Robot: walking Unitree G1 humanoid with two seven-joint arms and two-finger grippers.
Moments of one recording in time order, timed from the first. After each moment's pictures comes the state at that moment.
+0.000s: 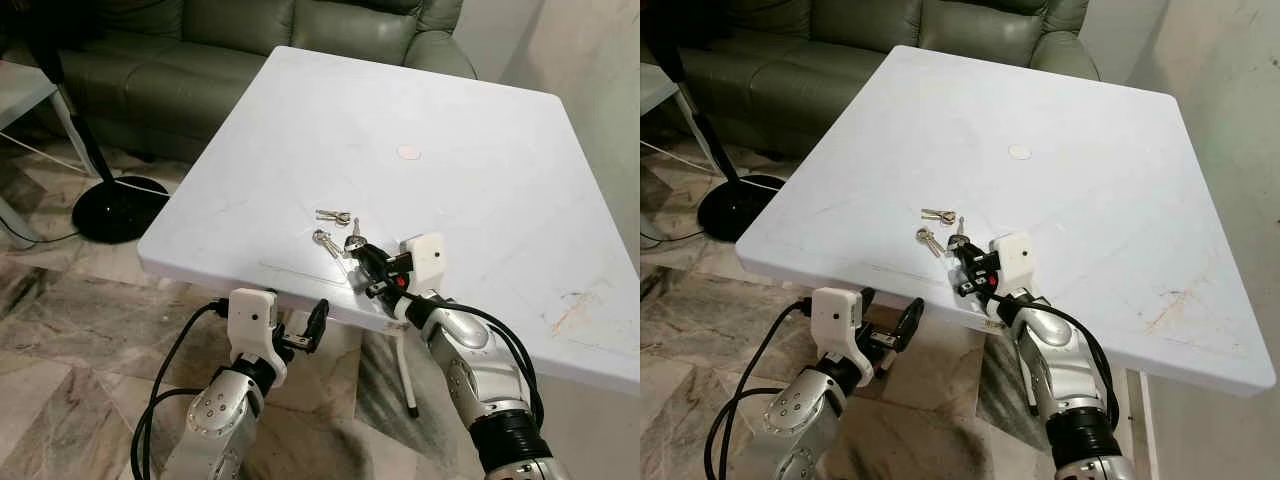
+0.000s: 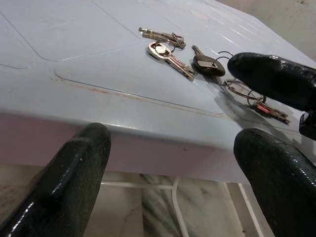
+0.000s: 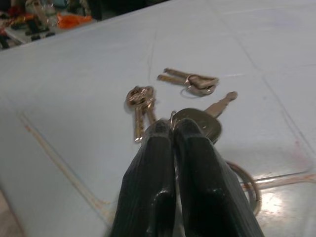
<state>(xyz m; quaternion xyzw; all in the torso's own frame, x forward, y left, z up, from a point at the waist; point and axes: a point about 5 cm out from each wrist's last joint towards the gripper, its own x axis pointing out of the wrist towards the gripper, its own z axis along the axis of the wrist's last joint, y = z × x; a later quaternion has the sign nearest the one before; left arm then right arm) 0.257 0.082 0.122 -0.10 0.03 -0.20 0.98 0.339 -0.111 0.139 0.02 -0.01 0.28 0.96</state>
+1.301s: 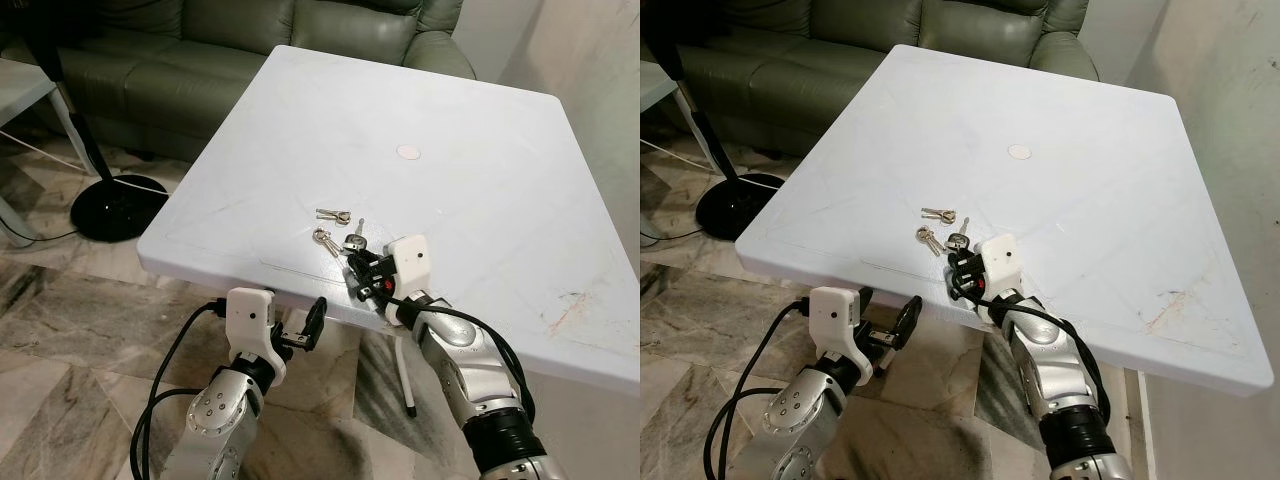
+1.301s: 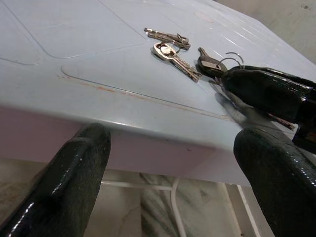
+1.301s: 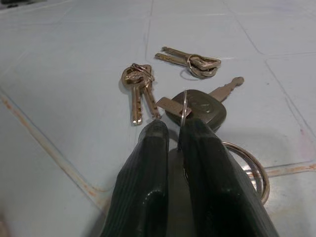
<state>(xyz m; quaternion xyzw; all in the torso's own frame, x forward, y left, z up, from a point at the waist) 0.258 0.083 0.123 -0.10 0.03 -0.19 0.98 0.340 -0.102 0.136 -0.01 0.01 0.25 0.97</state>
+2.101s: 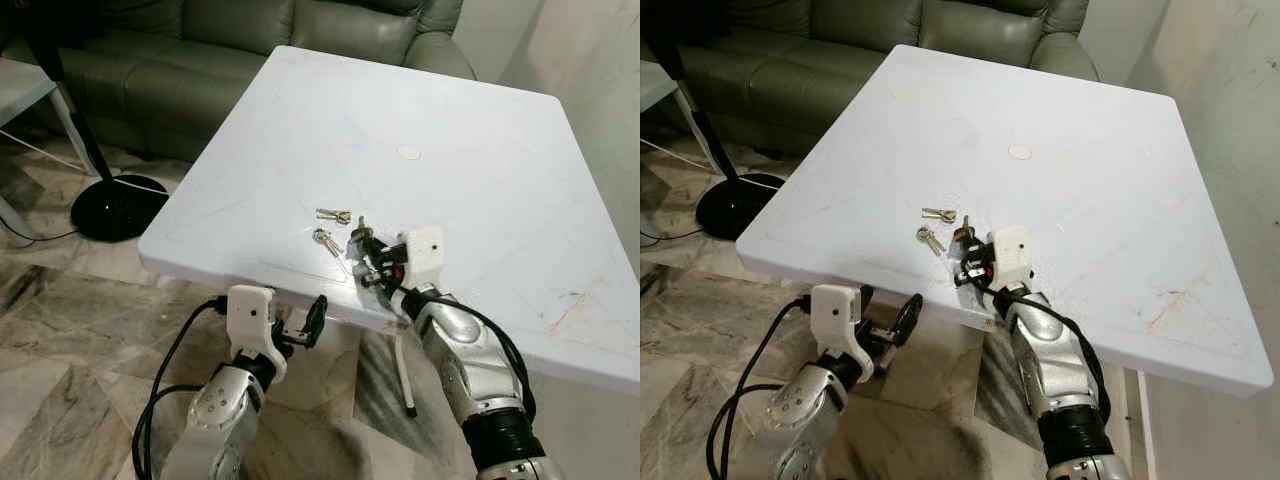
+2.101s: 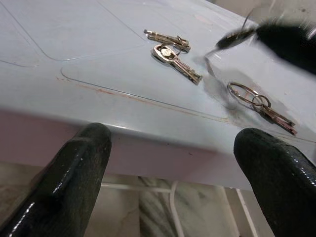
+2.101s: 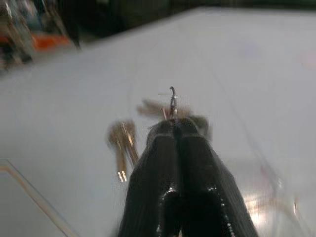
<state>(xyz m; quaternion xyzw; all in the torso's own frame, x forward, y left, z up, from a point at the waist) 0.268 0.083 0.123 -0.11 0.03 -0.19 0.98 0.340 -0.113 0.161 0.05 -0.07 0.23 0.97</state>
